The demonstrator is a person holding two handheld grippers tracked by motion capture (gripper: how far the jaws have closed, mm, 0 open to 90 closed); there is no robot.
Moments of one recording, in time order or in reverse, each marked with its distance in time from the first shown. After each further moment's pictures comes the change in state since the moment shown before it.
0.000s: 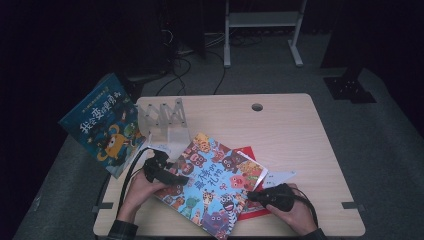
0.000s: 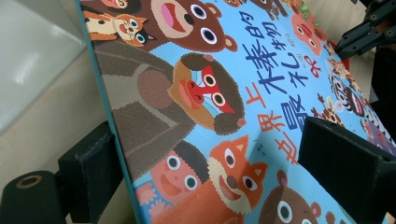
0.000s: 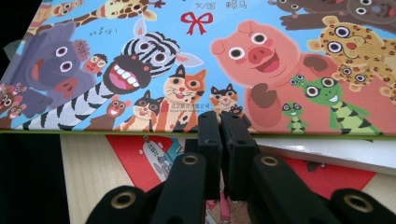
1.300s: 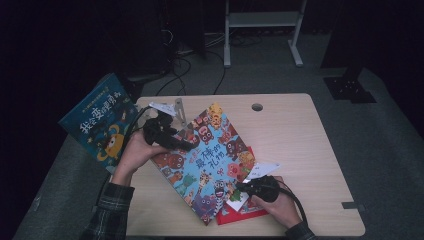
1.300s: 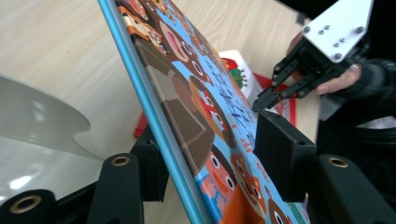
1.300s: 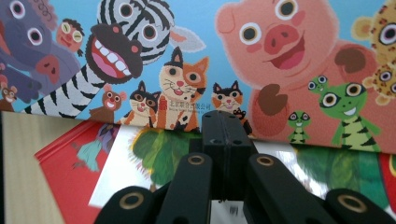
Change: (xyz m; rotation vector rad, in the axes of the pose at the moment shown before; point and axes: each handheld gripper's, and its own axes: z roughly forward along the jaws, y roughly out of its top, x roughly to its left) left arm -0.043 0.119 -0.063 0.047 -0.005 0.241; right arm -0.003 0.029 0.034 -0.019 -0.069 0.010
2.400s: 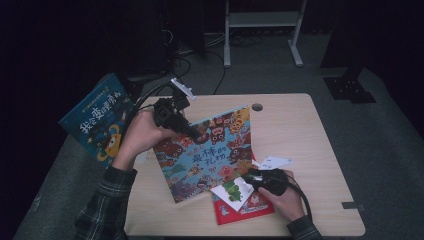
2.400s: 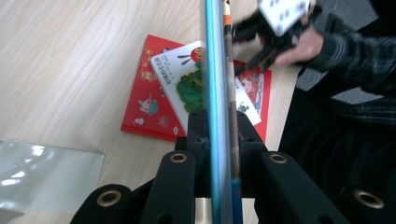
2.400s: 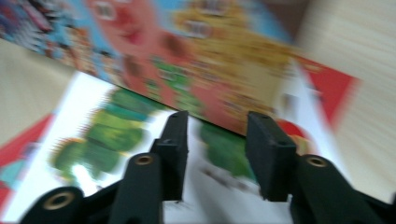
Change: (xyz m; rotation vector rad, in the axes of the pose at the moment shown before) left arm -0.043 0.075 -0.020 0.212 -0.004 0.047; right arm -0.031 -0.009 -0.018 -0.072 -0.151 0.079
